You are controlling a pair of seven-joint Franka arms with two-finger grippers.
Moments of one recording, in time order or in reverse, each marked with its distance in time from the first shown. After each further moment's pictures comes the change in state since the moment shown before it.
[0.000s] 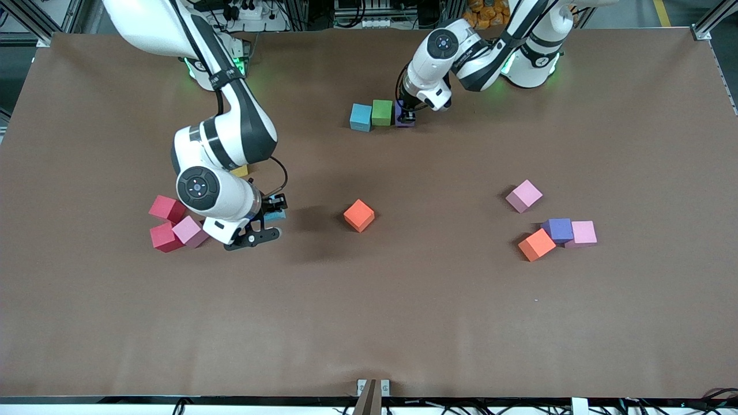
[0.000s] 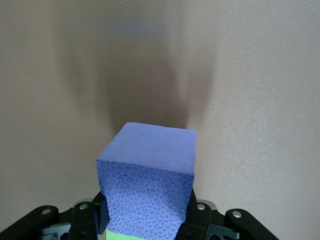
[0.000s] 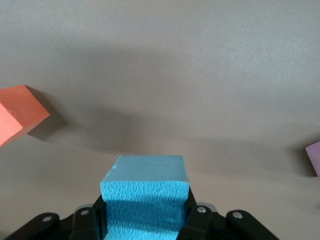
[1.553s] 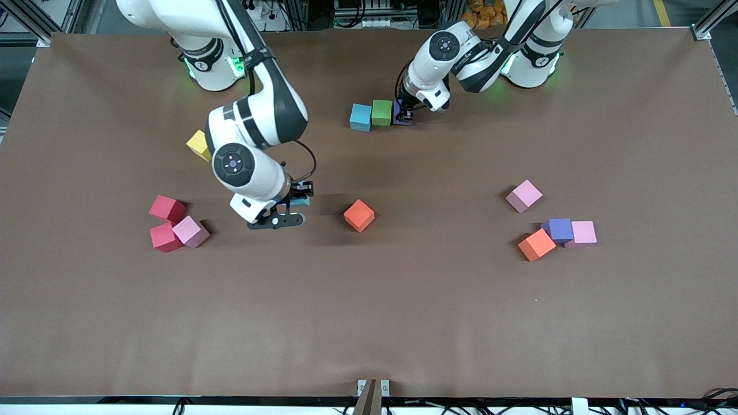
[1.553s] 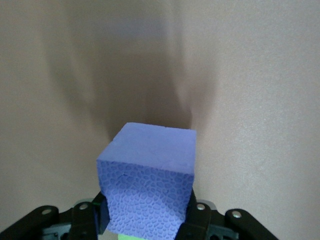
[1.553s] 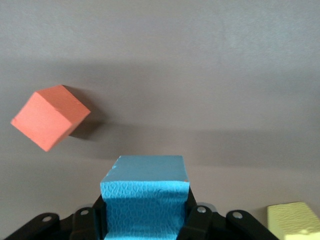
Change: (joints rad) left arm -0.001 0.050 -0.004 -0.013 0.000 0.047 0.066; right arm 0.365 -0.004 -0.274 -0.045 0.172 0.032 0.198
